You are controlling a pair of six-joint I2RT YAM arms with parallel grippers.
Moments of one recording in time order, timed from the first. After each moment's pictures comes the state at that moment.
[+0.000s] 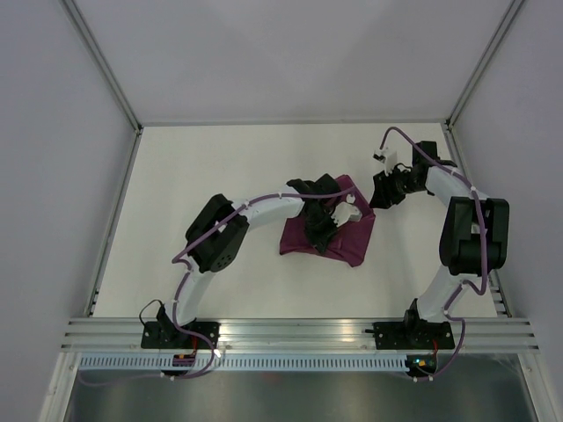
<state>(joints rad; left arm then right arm) -0.89 2.20 1.70 -0.77 0.45 0.28 -0.09 1.78 1.21 -0.63 -0.68 -0.61</state>
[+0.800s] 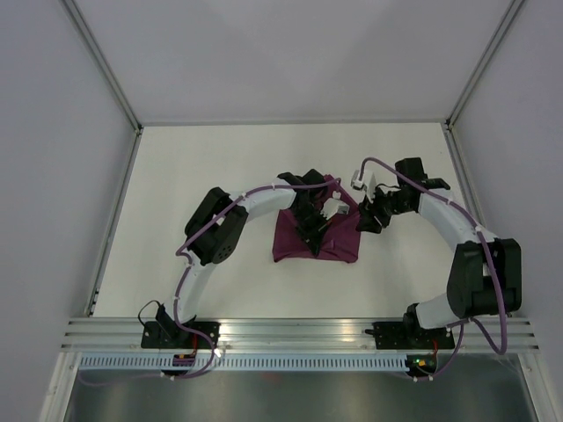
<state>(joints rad) -0.78 2.25 1.71 -0.86 0.67 0.22 0.07 1.52 1.05 -0.74 -0.75 -0.87</state>
